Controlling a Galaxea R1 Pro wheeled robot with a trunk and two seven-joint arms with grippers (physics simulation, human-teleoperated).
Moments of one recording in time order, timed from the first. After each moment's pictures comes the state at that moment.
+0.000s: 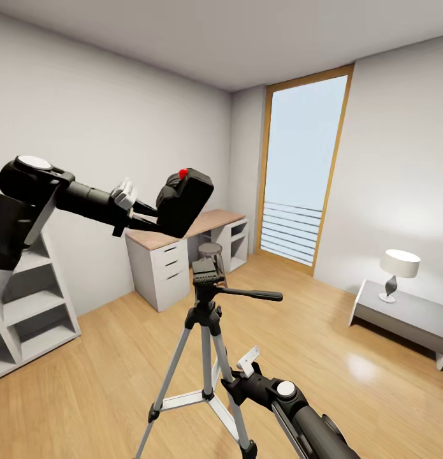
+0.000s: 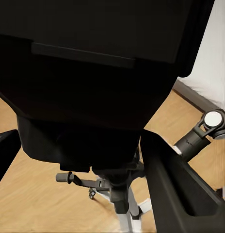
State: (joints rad) left arm -1.33 0.49 -0.45 -1.33 0.12 0.86 -1.47; right arm -0.39 0.03 0.38 -0.92 0.08 0.23 0.38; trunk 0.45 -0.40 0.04
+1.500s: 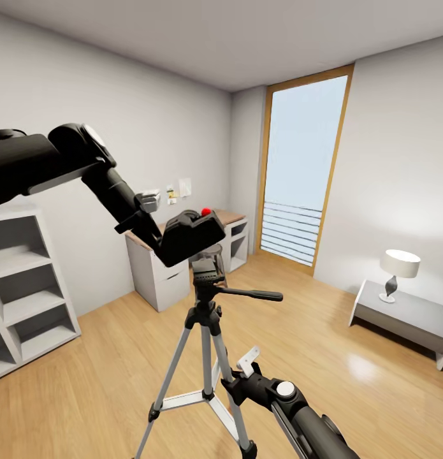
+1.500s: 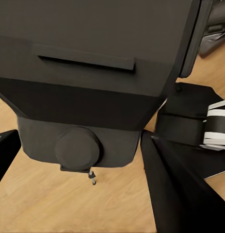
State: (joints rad) left arm -1.97 0.50 -1.59 -1.08 0.70 0.88 -1.47; right arm -0.39 0.03 0.38 -0.92 0.08 0.24 0.38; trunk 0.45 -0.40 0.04
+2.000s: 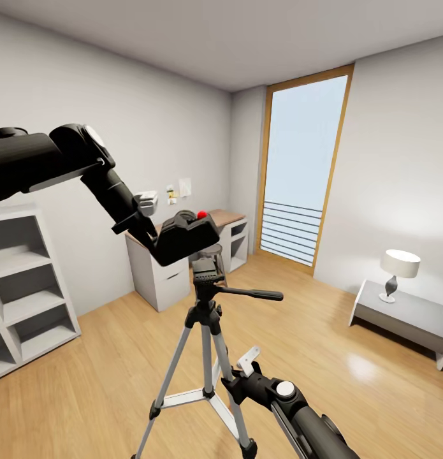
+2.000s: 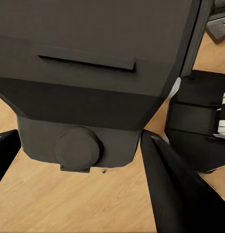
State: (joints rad) left arm -2.00 0.48 -1.66 -1.05 0.69 0.81 -1.47; right arm -0.39 0.03 0.39 -0.93 0.07 0.24 0.36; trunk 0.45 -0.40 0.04
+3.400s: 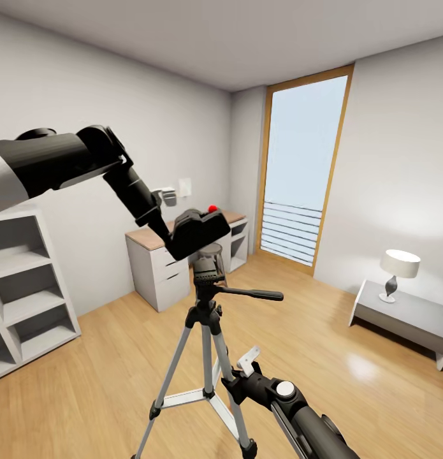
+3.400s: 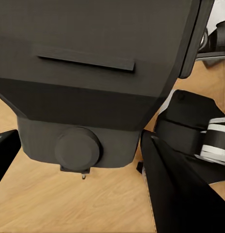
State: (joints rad) left arm -1.99 0.35 -1.67 -0.87 0.73 0.92 -1.47; right arm -0.39 0.03 0.39 -0.92 0.07 0.24 0.36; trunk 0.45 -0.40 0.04
